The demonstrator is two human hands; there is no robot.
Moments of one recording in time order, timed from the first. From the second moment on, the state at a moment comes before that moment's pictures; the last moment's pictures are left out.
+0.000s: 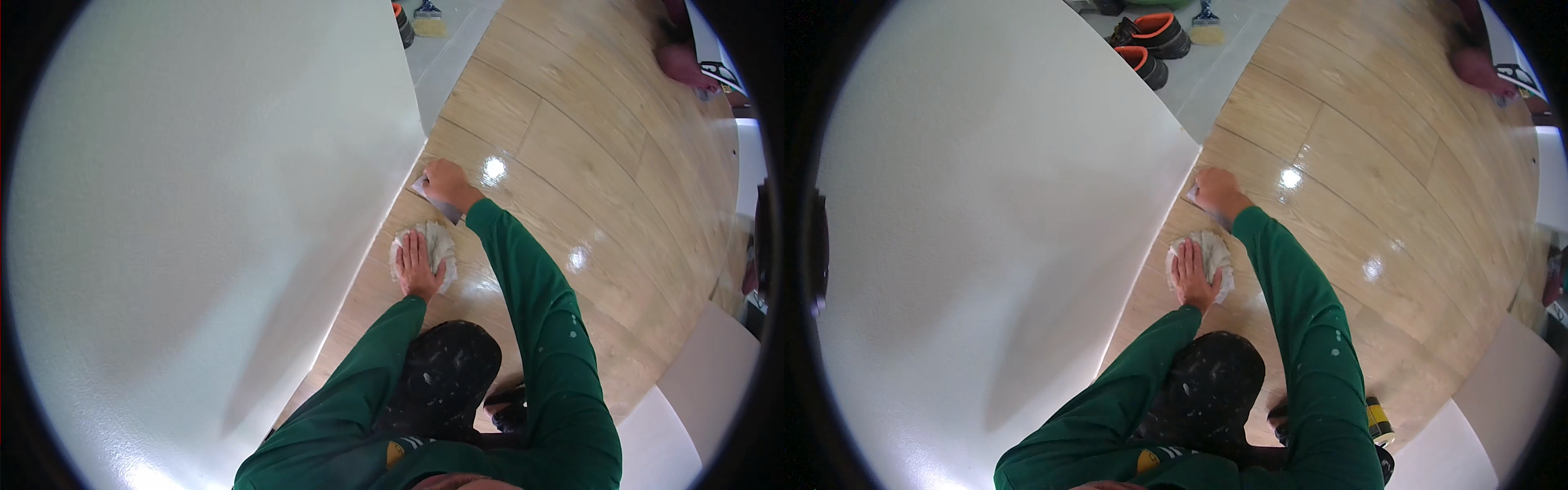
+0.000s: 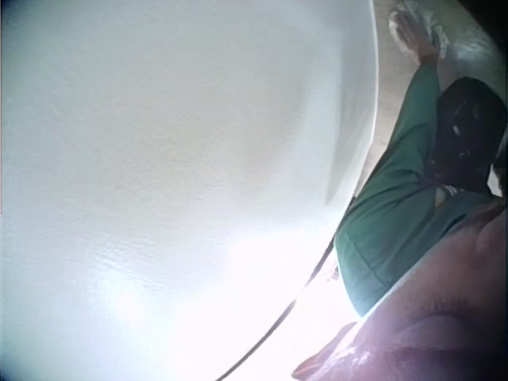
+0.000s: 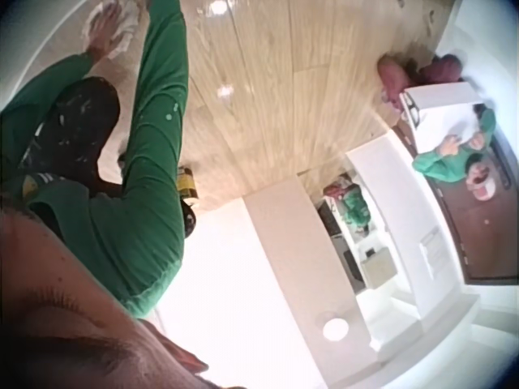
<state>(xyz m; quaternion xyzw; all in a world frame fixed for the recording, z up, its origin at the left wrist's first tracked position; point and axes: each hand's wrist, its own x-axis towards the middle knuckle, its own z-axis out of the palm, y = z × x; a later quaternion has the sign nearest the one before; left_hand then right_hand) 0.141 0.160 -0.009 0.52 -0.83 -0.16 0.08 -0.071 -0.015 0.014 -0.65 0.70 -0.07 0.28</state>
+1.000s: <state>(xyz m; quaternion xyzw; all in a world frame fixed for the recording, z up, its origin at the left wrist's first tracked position) 0.138 0.159 -0.010 0.52 -0.83 -0.17 0.09 -0.071 -0.020 0.028 -0.63 0.71 -0.05 0.30</state>
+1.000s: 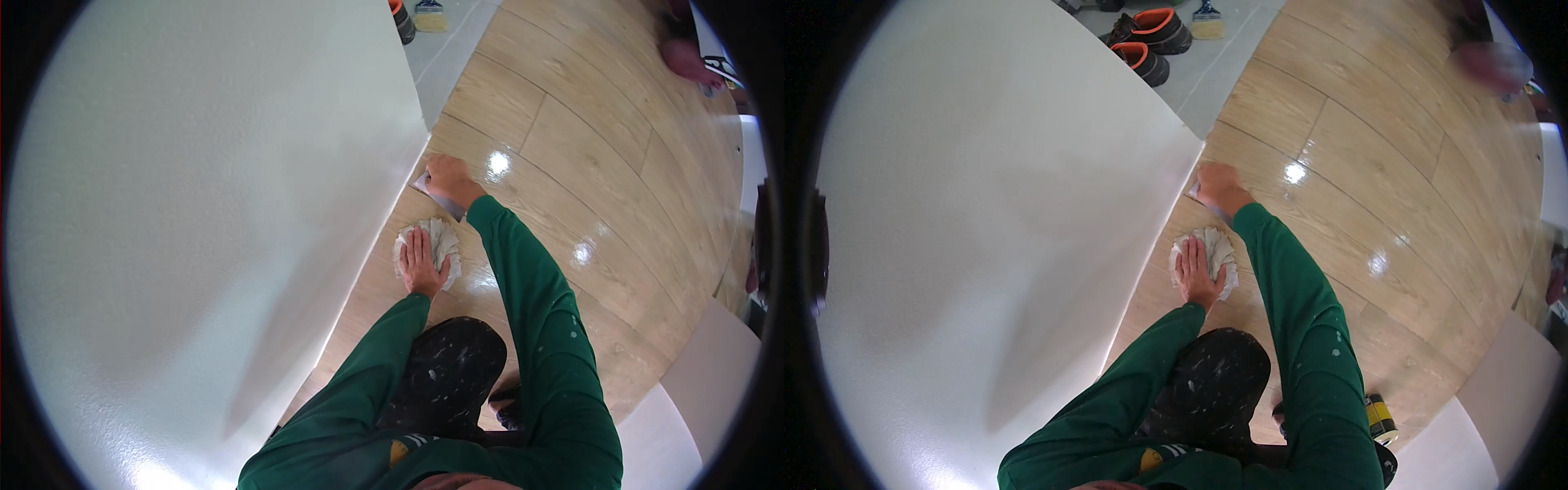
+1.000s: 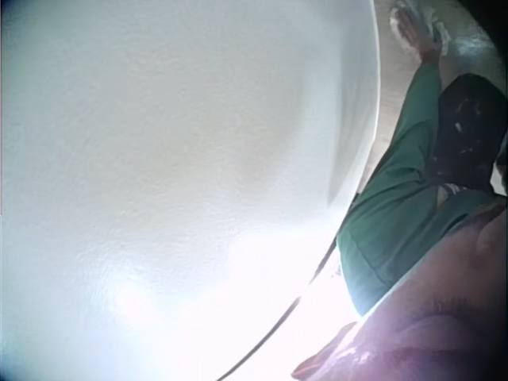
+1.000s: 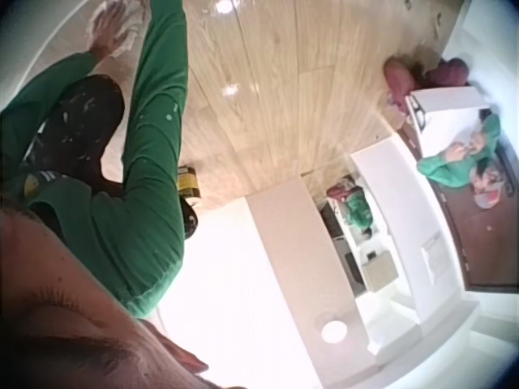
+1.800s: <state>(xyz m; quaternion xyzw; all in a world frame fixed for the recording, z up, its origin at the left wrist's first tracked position) 0.064 0.057 -0.001 0.49 -0.86 -0.13 0.10 -0.112 0.490 0.040 0.04 0.85 -0.38 0.36</state>
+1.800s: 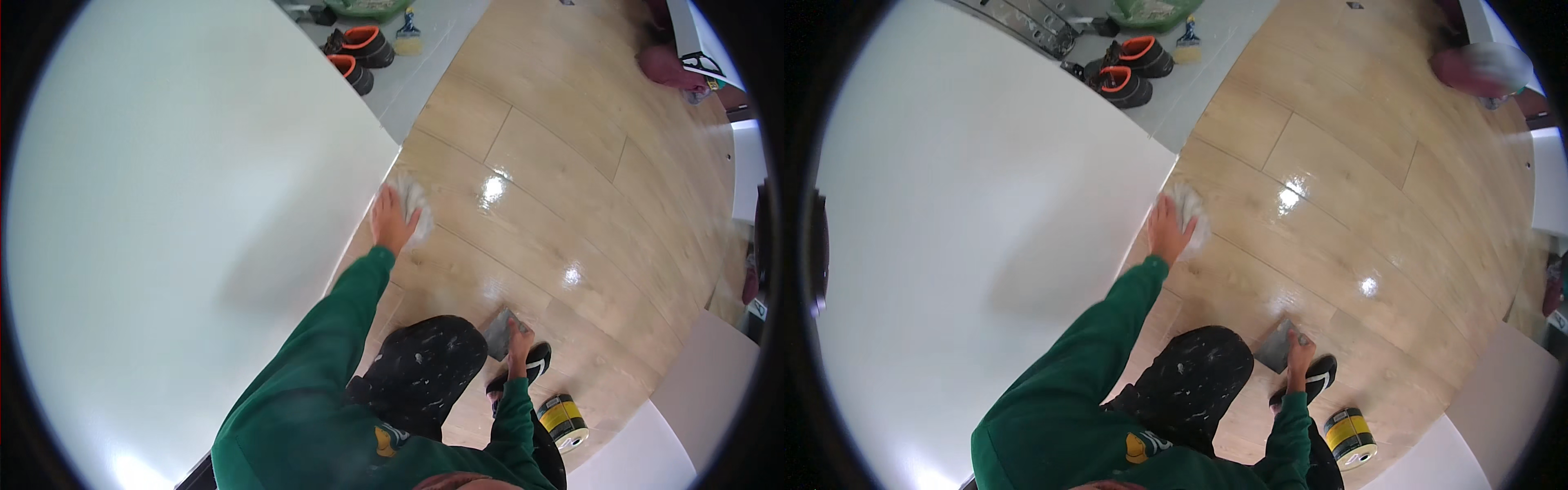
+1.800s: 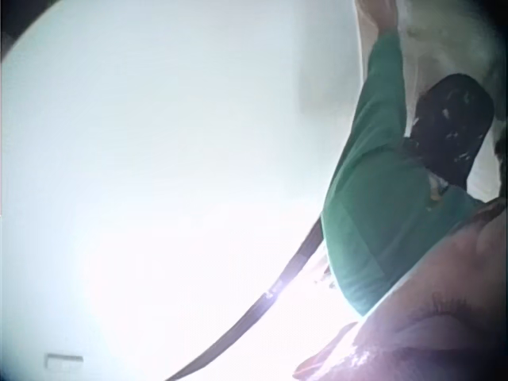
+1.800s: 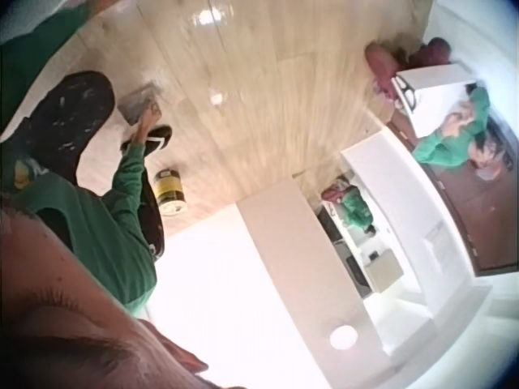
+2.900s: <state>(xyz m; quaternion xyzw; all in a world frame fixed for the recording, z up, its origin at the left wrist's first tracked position) 0.065 0.048 0.006 0.50 -0.87 -0.07 0.03 -0.129 0.471 0.042 0.06 0.79 -0.50 0.36</state>
